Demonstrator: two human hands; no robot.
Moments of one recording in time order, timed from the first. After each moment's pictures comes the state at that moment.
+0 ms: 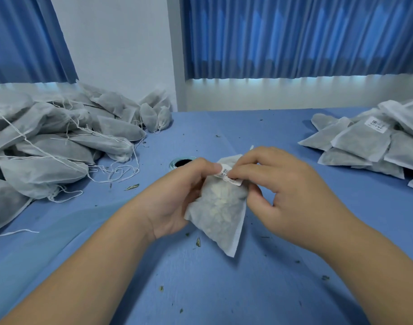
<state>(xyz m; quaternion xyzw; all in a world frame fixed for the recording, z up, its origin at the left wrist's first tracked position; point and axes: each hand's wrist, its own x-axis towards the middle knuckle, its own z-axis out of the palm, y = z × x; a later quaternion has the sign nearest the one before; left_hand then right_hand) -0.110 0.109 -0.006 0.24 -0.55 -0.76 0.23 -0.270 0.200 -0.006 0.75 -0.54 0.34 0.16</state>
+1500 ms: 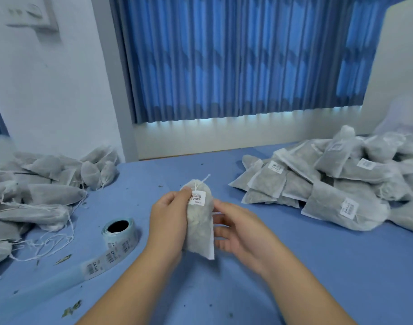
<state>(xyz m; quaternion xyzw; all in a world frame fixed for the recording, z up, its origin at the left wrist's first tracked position) -0.230 0.133 0.008 0.34 -0.55 -0.59 0.49 -0.336 0.220 -0.001 0.33 -0.48 0.65 -0.49</state>
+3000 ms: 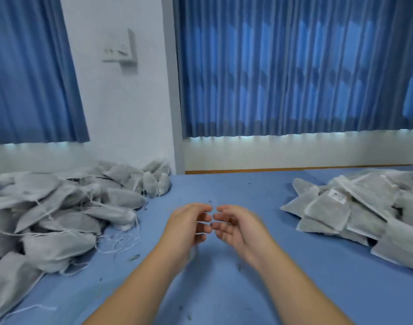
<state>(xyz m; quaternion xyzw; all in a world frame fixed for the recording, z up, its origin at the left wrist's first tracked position) -0.153 0.097 0.039 0.37 -0.53 -0.62 0.45 -0.282 0.126 0.018 0.28 -0.43 0.69 -0.51</state>
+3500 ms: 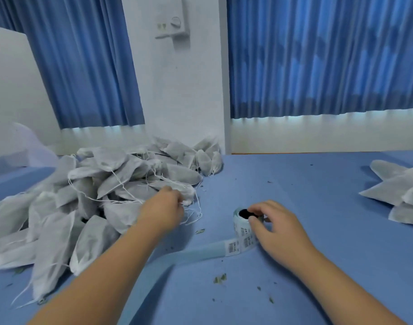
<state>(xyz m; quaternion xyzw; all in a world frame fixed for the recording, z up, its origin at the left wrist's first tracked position) 0.009 -0.022 0.000 0.59 -0.79 0.02 0.16 -0.224 0.093 -0.040 0.66 -0.59 0.46 -0.05</state>
